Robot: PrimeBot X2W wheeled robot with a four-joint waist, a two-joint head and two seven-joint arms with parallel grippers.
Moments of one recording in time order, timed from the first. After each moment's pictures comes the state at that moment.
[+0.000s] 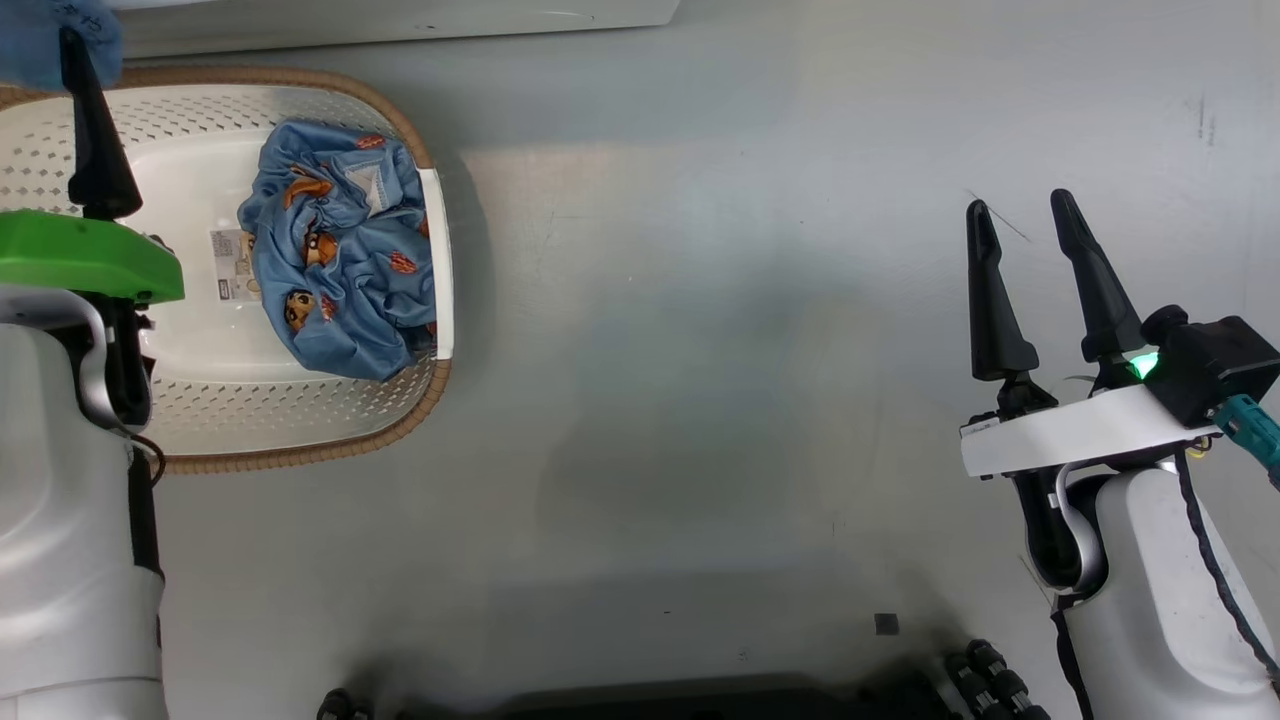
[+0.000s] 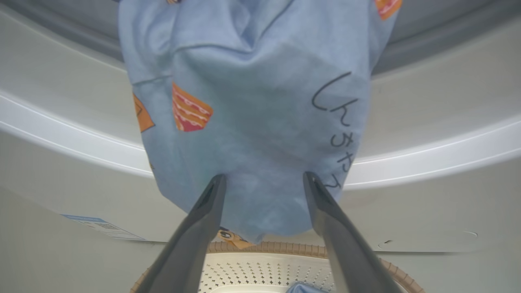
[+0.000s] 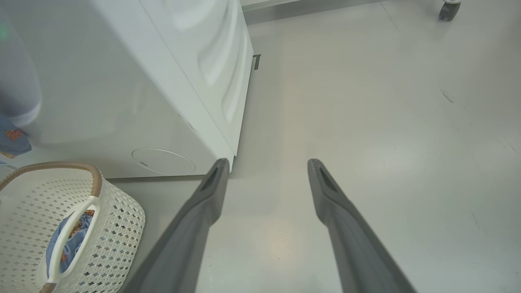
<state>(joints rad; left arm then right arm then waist) -0.69 0.12 0.16 0.50 -0.18 -0.12 -0.26 -0.30 -0.06 0.15 0.13 0.28 0.12 -0.26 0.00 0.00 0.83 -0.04</state>
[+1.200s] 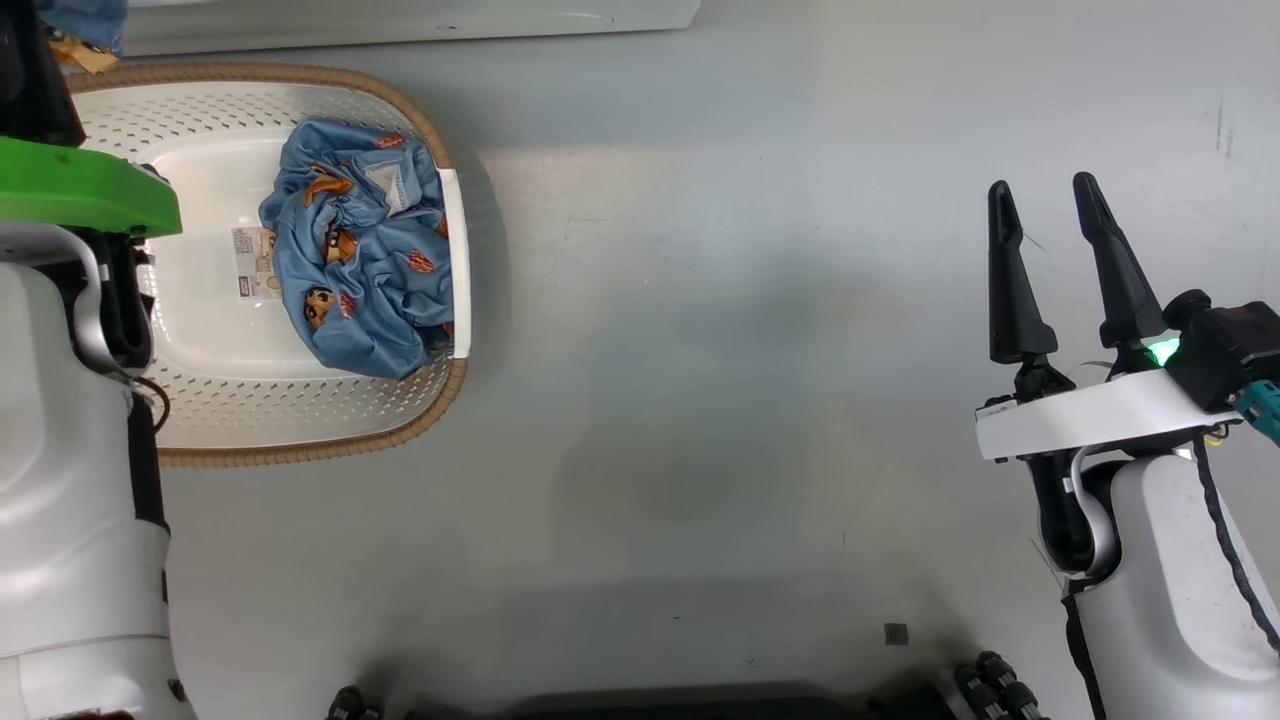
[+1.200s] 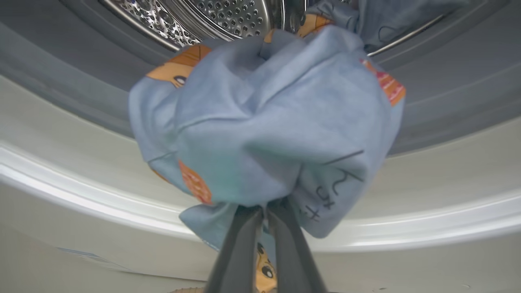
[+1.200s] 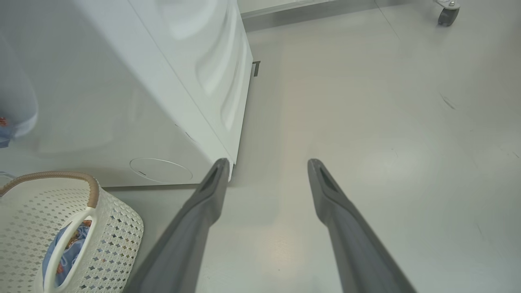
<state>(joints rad) -0.79 0.10 0.16 0.51 -0.20 -0.12 -0.26 -0.32 -0.06 0.12 0.14 0.28 0.12 -0.26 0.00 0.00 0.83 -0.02</state>
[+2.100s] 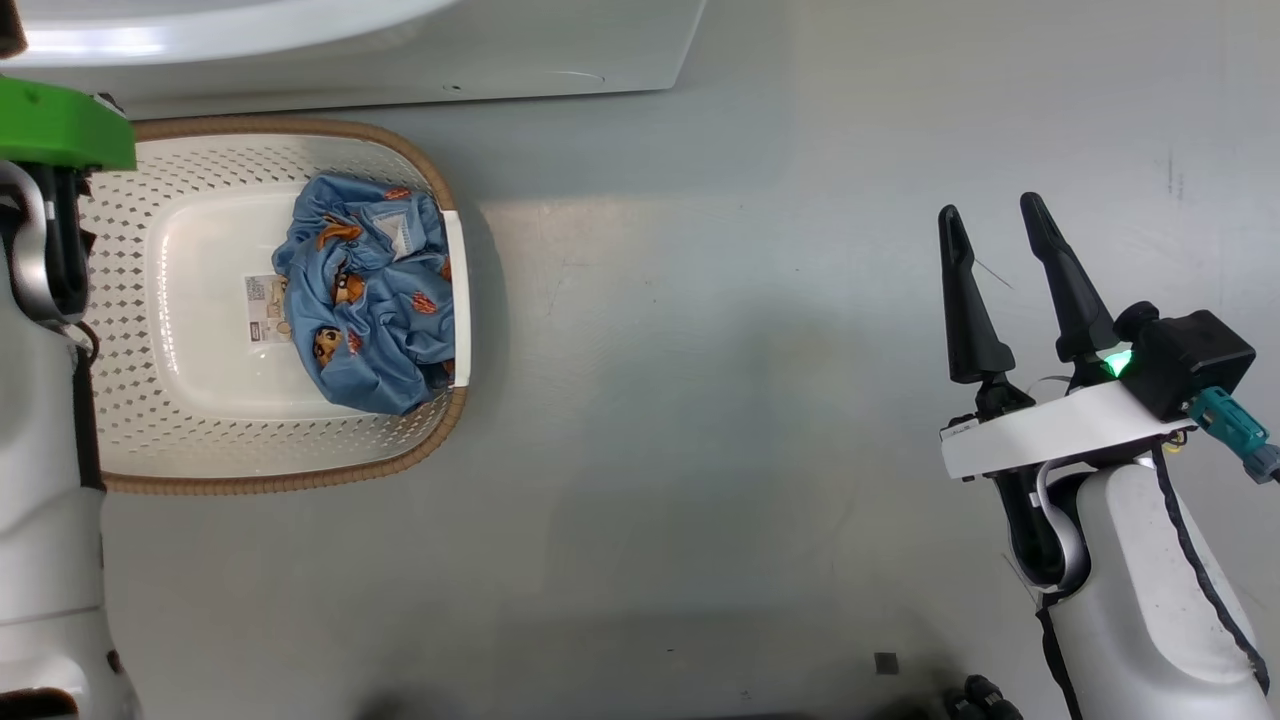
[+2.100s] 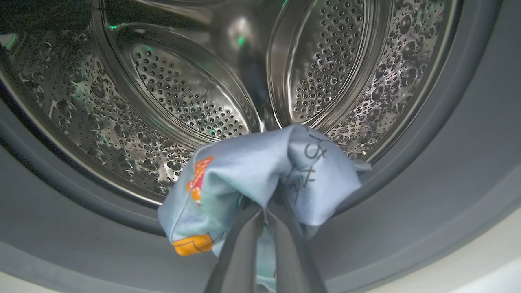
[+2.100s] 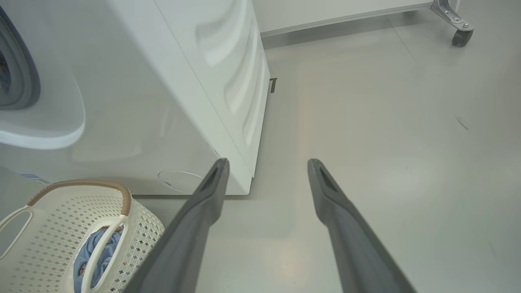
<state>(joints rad) -0.83 0.18 0.06 0.39 -0.14 -0.12 -0.26 -0.32 -0.06 0.17 0.16 0.29 0.12 -0.26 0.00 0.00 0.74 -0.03</state>
